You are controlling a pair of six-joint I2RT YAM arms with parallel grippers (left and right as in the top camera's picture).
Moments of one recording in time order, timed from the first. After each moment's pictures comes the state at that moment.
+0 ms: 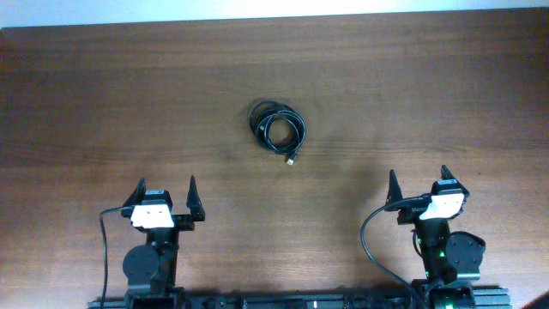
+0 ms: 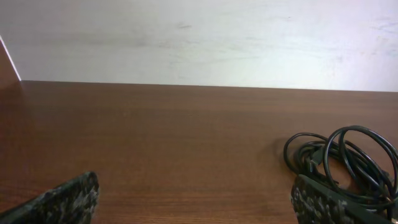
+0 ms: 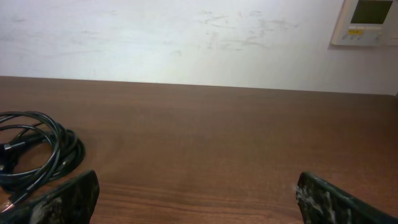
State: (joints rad) left arm 0.00 0.01 0.01 -0.08 -0.02 -0.02; right arm -0.02 0.01 0.01 -0.07 -0.07 -0.02
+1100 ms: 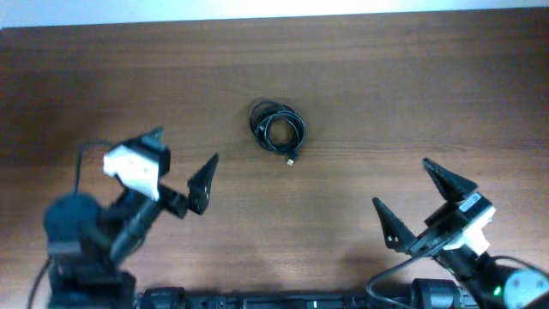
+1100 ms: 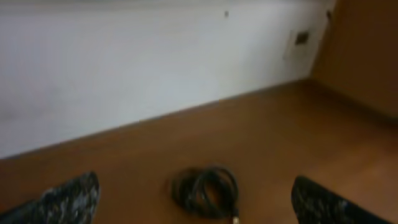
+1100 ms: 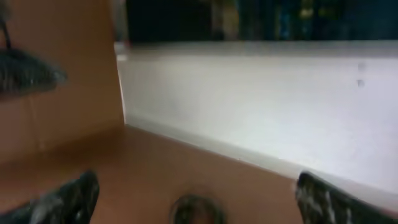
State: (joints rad) left arm 0.00 0.67 0.99 -0.57 0.51 0.08; right arm -0.08 0.18 0.58 -0.29 -0.69 0.10
